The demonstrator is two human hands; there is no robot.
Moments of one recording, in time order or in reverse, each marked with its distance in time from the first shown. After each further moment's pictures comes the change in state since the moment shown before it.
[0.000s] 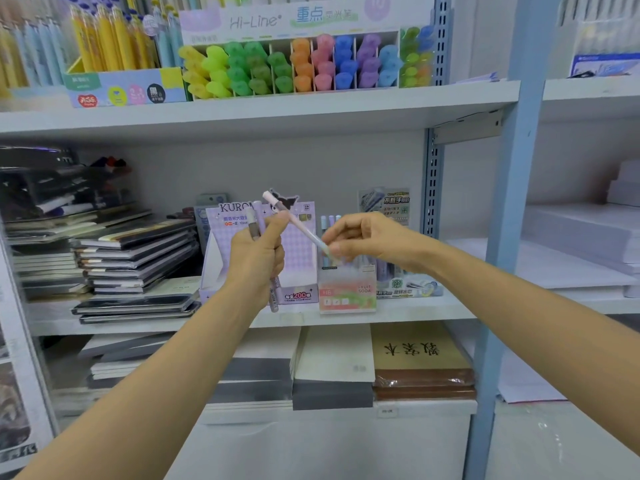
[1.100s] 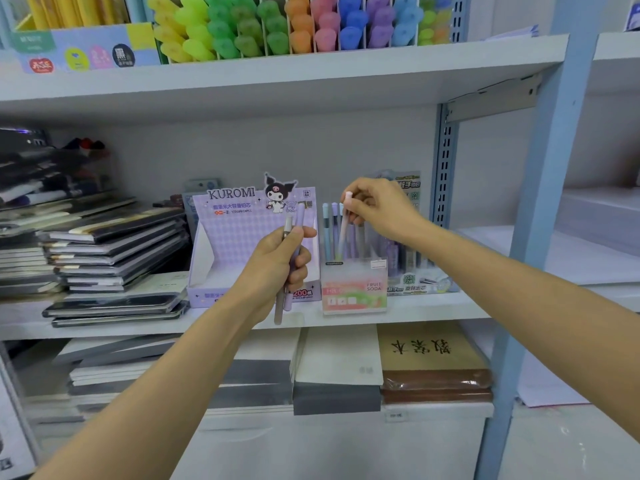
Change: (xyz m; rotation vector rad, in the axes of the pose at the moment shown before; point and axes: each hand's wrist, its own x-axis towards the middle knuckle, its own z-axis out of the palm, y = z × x) left_hand 0.024 -0.043 -0.008 0.193 -0.291 -0.112; right_hand 0.055 0.037 -0.015 -0.348 0.452 -0.033
